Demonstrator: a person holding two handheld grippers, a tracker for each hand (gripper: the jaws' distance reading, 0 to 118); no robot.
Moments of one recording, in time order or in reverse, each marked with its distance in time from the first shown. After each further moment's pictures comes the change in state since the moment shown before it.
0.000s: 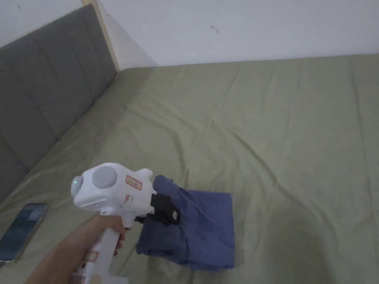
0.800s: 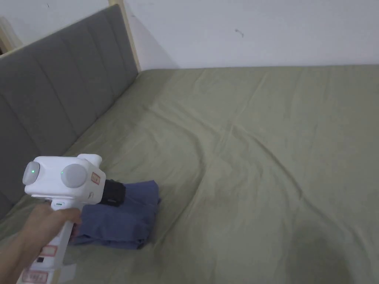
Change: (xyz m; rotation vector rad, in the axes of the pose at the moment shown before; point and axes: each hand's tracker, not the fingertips) left arm -0.056 -0.008 0.075 0.271 0.506 -0.048; right arm -0.013 -0.013 -0.022 -0.147 0.056 0.012
